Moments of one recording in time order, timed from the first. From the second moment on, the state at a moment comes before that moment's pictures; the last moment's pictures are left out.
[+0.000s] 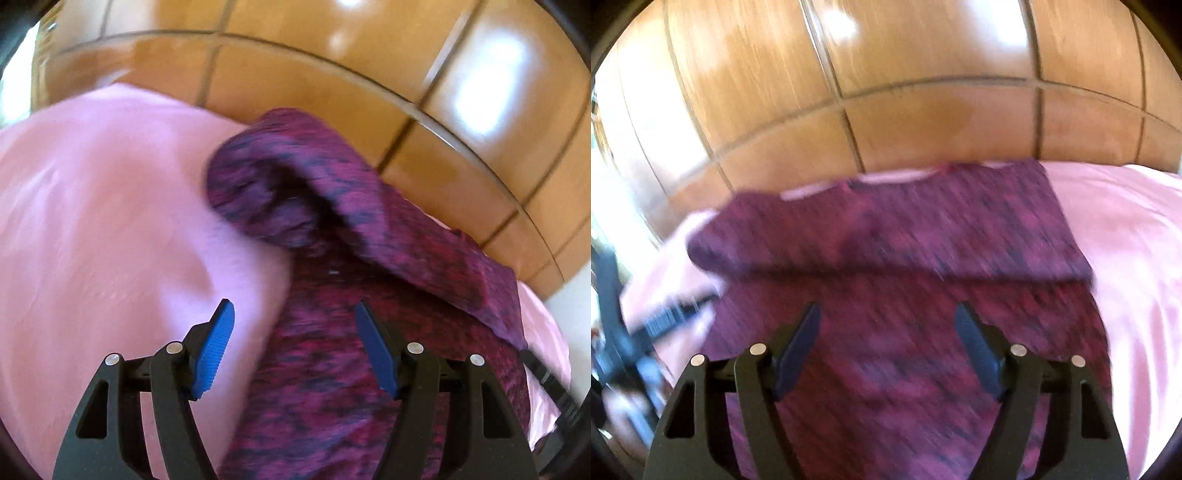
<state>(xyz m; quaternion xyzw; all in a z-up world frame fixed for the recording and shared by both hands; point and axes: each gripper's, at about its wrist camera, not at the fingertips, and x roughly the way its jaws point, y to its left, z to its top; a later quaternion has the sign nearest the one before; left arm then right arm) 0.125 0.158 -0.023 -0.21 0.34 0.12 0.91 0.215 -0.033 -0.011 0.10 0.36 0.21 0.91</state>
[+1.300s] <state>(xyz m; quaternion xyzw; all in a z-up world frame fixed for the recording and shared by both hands) 0.218 0.176 -0.040 -0.15 0.39 0.20 0.89 0.308 -0.111 -0.050 0.16 0.40 0.08 0.90</state>
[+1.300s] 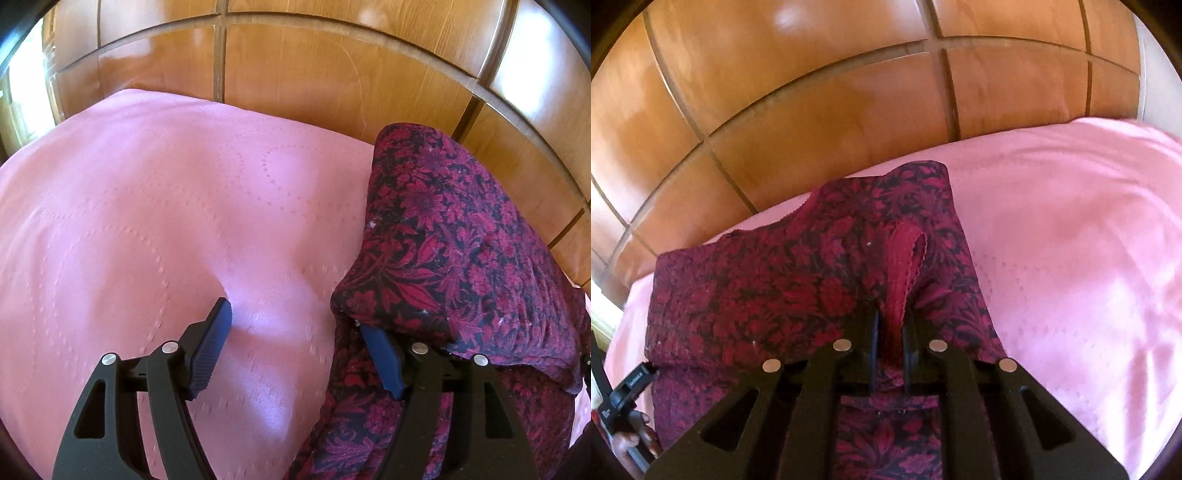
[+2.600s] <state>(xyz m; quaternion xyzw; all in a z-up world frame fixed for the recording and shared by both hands) 0.309 0.204 -0.004 -0.24 0.37 0.05 0.90 0.320 -0.117 -0.008 0.13 0.34 0.11 0.92</state>
